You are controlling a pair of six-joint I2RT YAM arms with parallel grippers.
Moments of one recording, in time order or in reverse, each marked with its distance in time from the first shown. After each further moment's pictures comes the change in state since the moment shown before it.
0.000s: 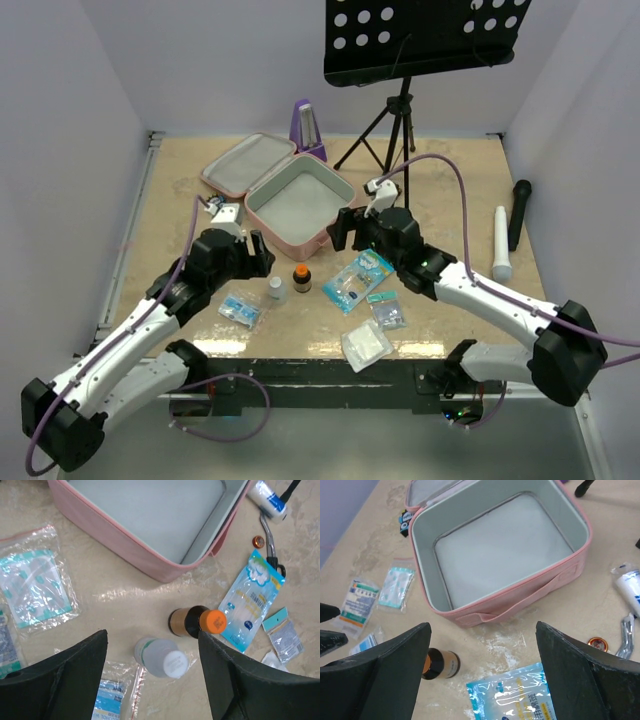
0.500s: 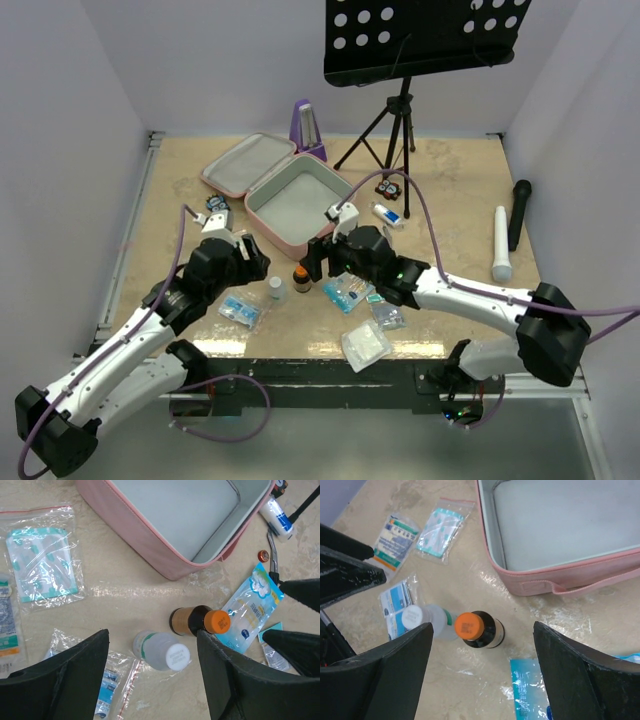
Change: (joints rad) left arm -0.064 -0.058 -0.036 -0.058 -0.118 -0.151; right arm 0.177 0.110 -0.003 0.027 -0.072 -0.006
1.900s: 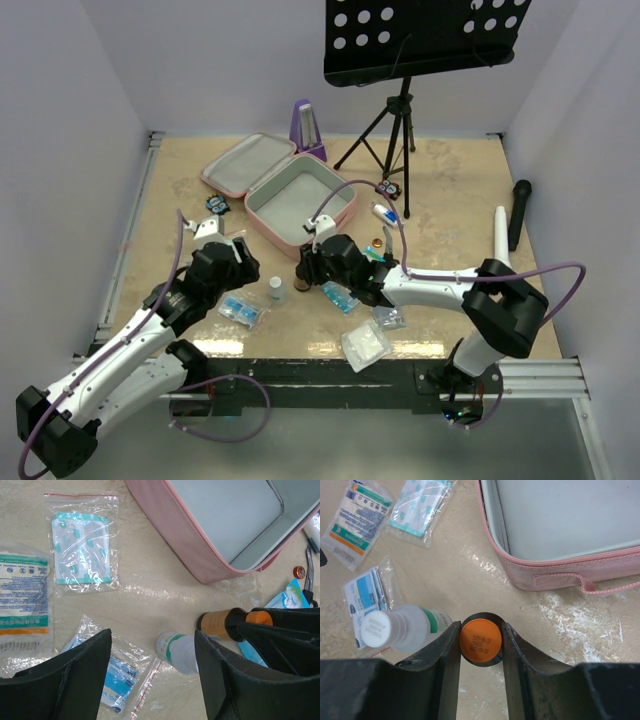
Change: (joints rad) left arm 0.000 -0.006 -0.024 -0.078 -0.132 -0.086; right arm 0.060 0.259 0.027 0.119 0.045 -0.002
